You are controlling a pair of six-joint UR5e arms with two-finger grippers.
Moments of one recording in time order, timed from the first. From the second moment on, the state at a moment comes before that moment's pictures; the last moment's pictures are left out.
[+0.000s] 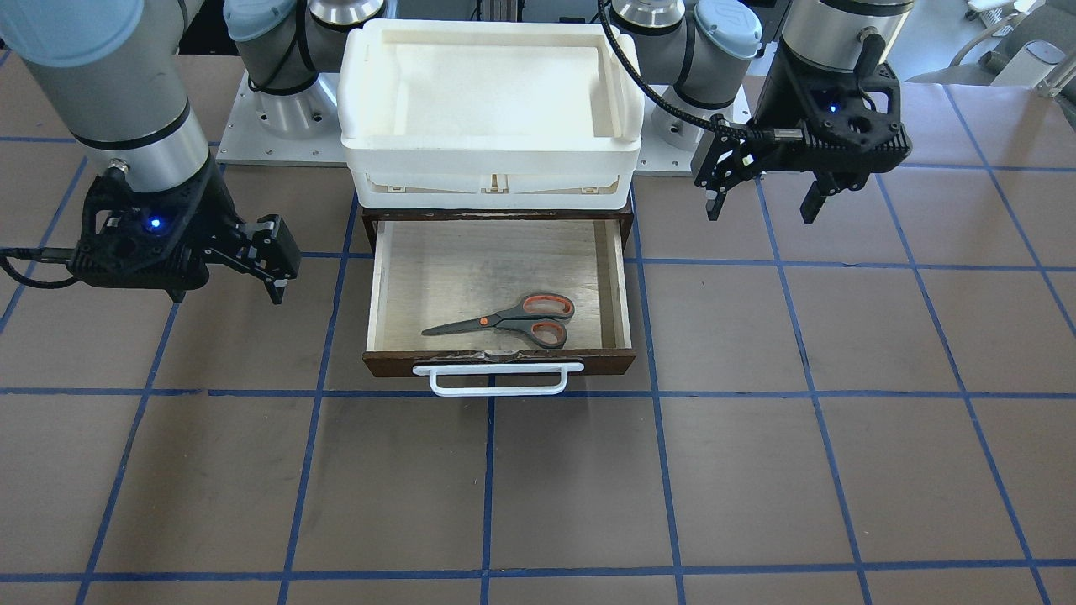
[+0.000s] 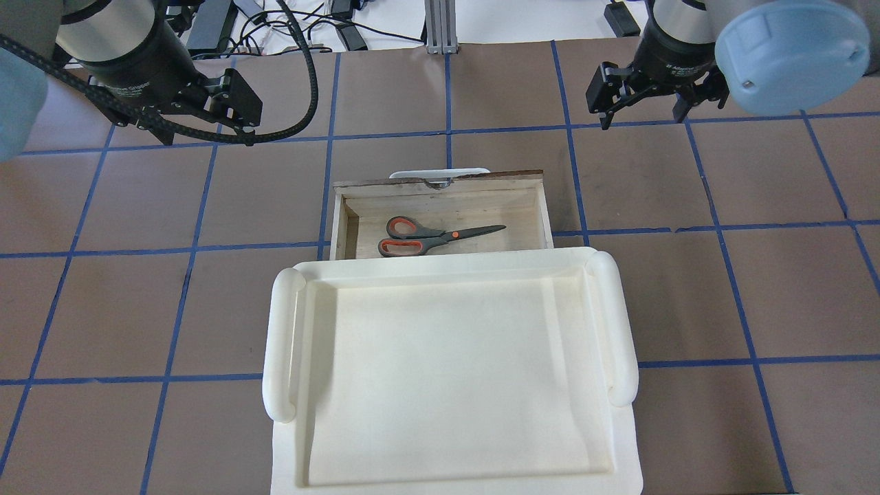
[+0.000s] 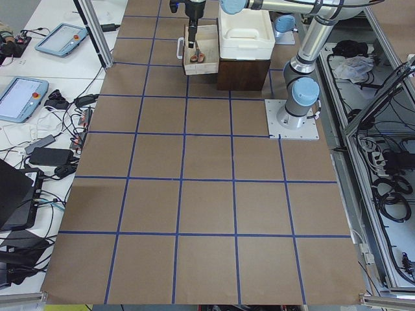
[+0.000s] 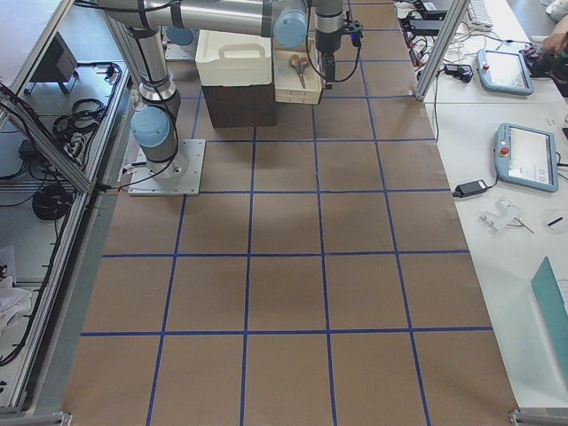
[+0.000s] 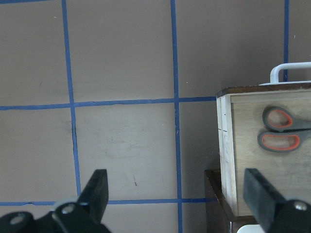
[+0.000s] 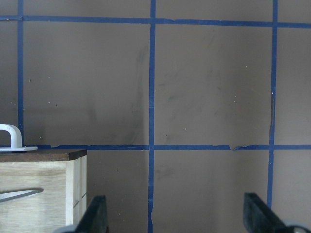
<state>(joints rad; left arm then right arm) -1.56 -1.54 -1.54 -1.50 1.61 0.04 1.57 -1.46 1.56 -1.78 -1.62 -0.03</state>
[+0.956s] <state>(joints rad) -1.59 -1.79 -1.56 -1.49 1.61 0.03 1.57 -1.50 1.56 -1.71 -1.58 -0.02</state>
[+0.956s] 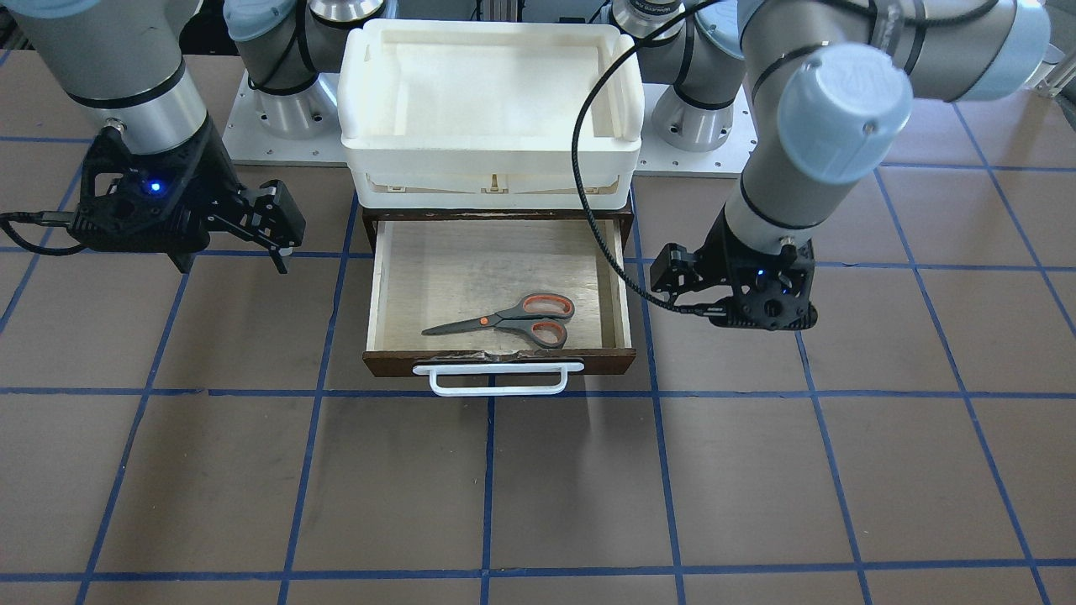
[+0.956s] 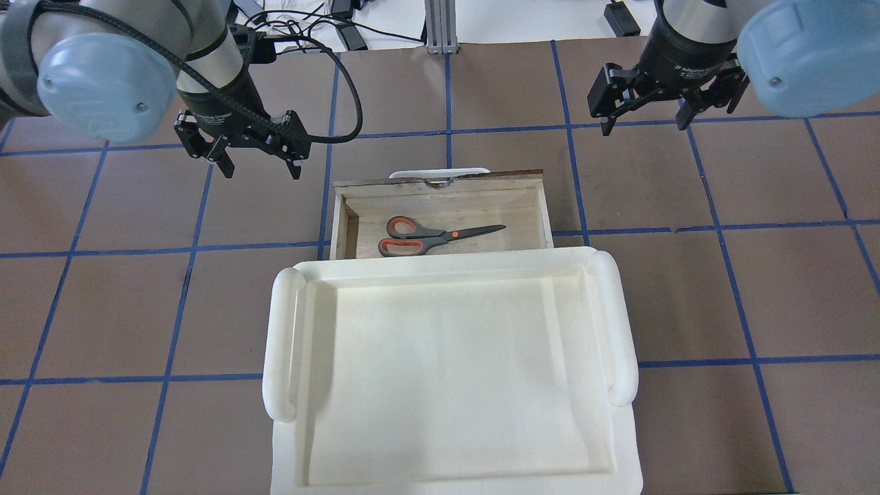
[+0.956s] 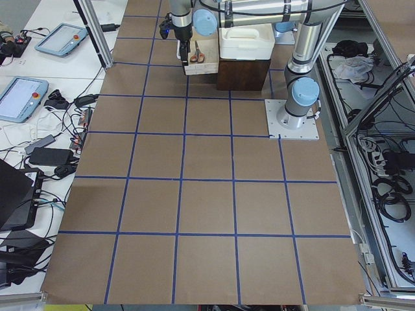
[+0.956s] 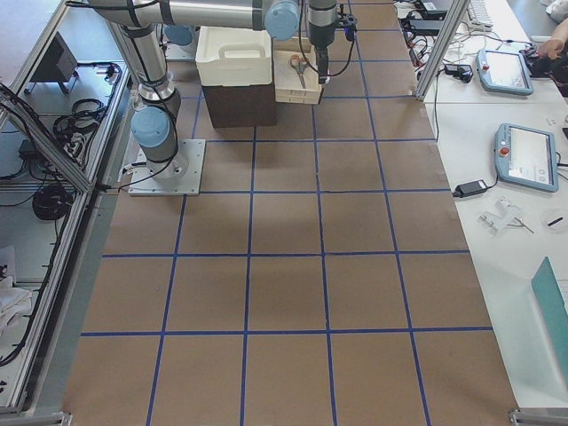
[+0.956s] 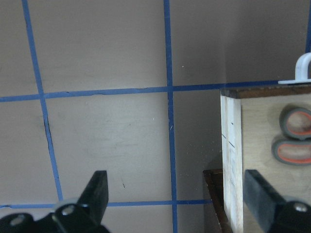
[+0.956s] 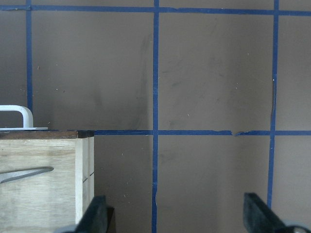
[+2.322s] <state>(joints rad) -1.74 -2.11 -1.36 -1.17 1.63 -0.28 1.56 -1.50 1.60 -1.71 -1.60 -0.03</state>
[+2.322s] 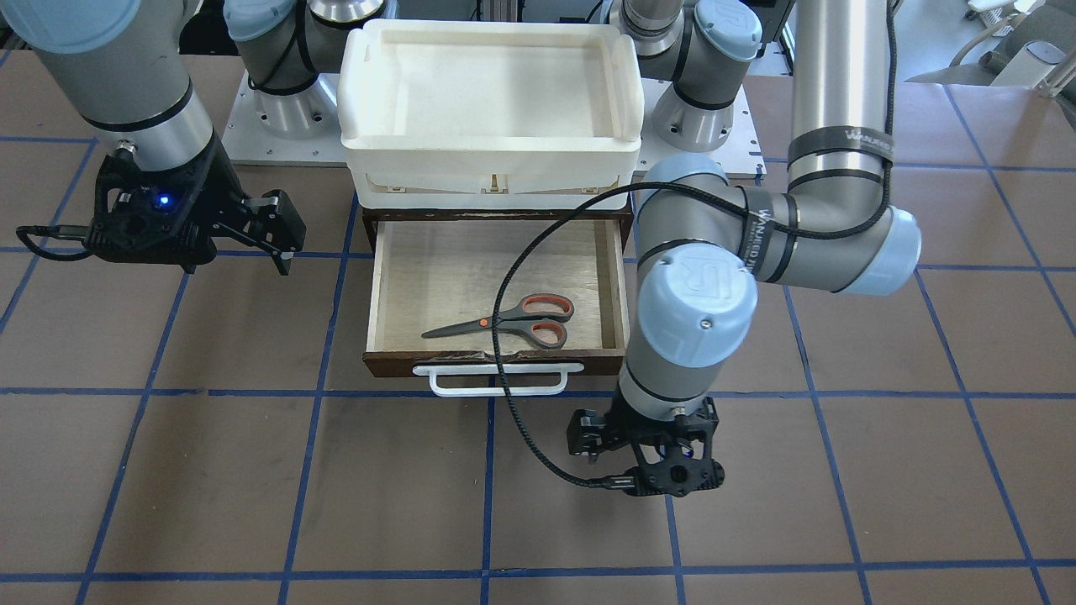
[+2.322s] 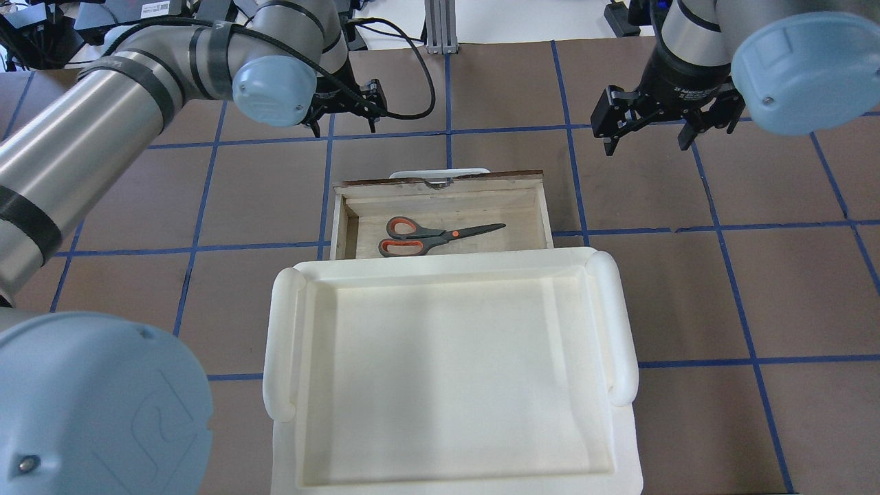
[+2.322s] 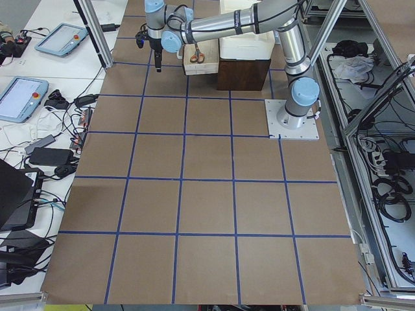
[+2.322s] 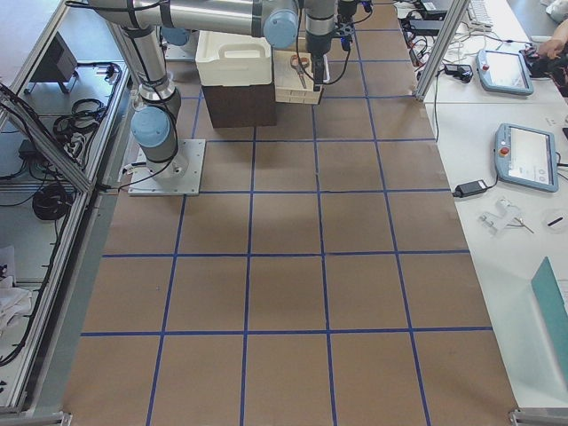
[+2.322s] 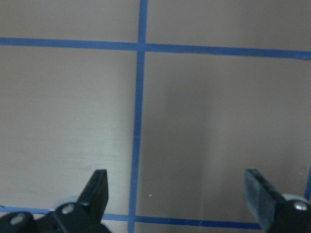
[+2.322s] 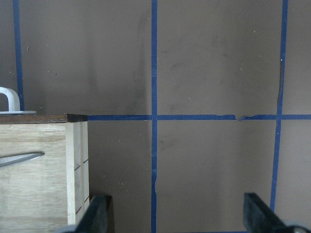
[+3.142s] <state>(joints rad) -1.89 -2.20 -1.32 -1.14 1.59 -0.59 1.56 -1.50 1.61 -1.71 -1.60 -0.03</state>
